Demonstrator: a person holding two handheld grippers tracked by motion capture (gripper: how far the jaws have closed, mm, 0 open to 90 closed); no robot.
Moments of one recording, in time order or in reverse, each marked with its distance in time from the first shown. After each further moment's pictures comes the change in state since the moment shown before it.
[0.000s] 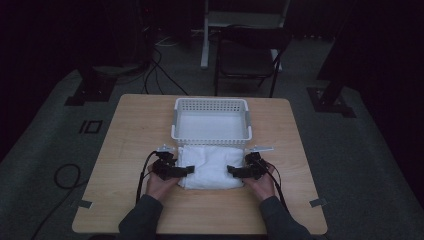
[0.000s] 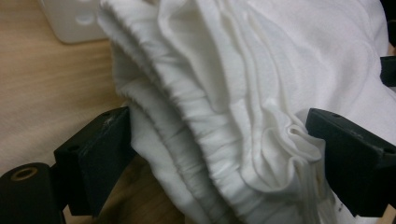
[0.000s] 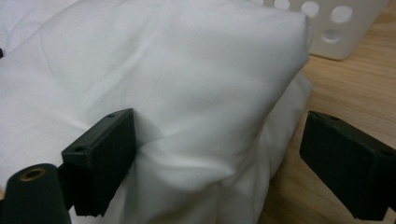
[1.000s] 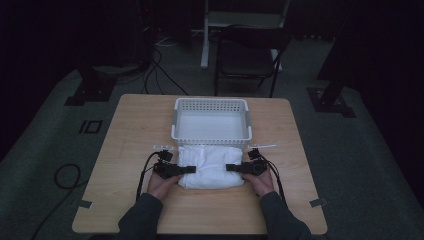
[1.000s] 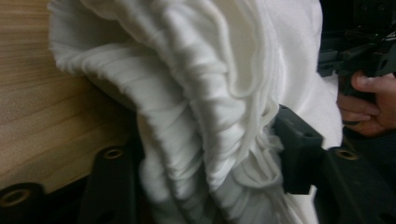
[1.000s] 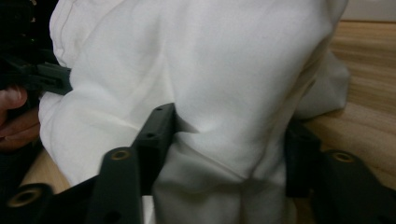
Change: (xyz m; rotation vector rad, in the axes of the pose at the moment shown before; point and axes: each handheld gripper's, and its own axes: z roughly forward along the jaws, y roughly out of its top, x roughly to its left) left arm 0.016 -0.002 0.010 0.032 -0.254 -0.094; right arm -0.026 0.001 0.017 0.040 0.302 0.143
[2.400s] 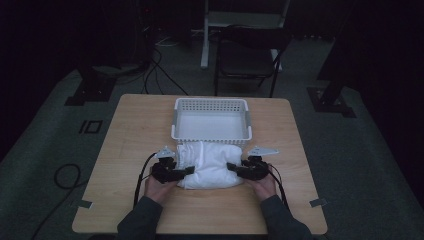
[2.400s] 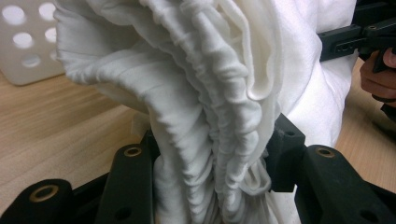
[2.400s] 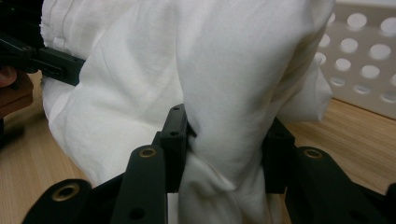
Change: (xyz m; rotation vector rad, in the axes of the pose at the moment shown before) left arm -0.042 -0.006 -0.021 -0.089 0.159 0.278; right arm 0.037 -0.009 -0.022 -0.166 -0.084 -0.304
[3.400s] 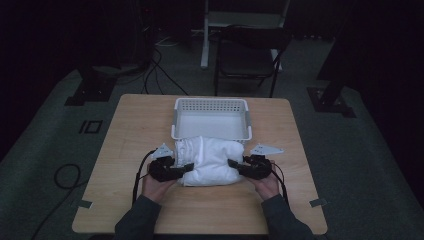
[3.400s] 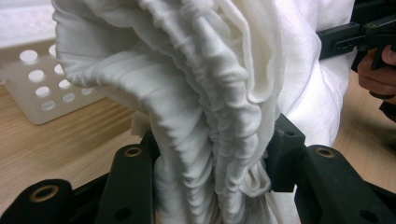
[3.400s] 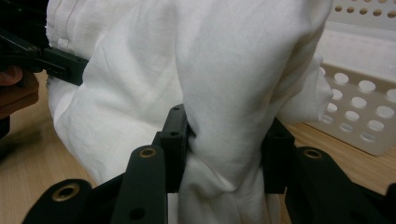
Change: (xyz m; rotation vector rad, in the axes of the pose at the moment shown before) left arm -0.013 0.014 -0.020 -0.056 0.012 0.078; right arm 0.013 0.016 -0.020 -0.064 -0.004 -0.070
